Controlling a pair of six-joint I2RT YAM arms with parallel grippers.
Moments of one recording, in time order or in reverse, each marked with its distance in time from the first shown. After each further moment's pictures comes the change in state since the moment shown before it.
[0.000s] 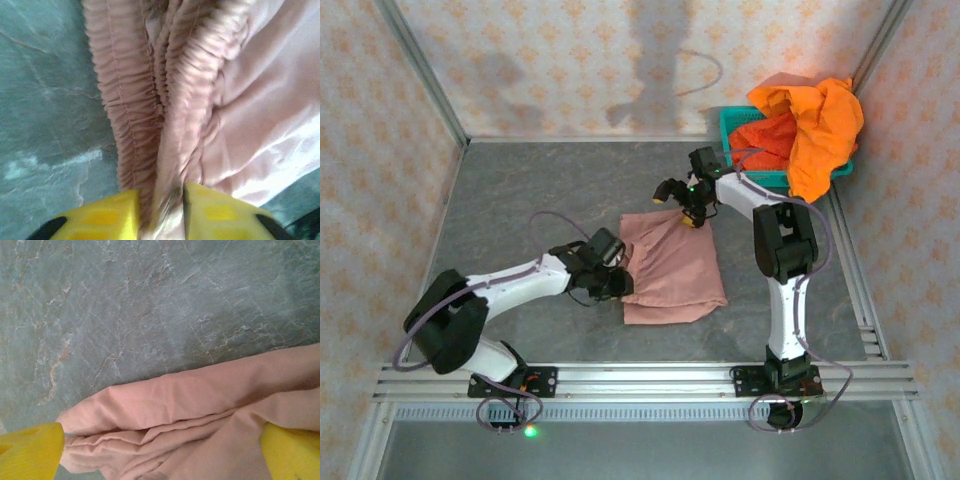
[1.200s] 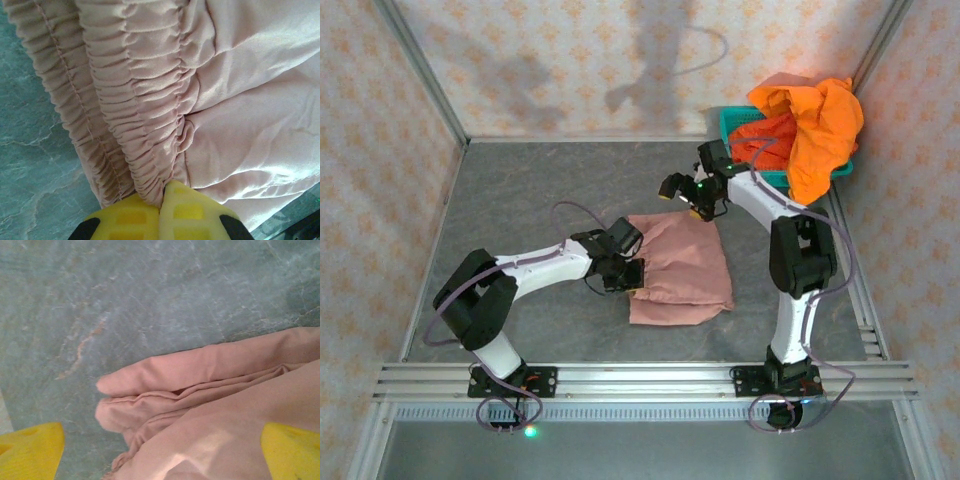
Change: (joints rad) left arm -0.032 0.215 0.160 -0.020 0.038 0.031; right arm -0.005 -0.149 -0.058 -0.055 0.034 -0.086
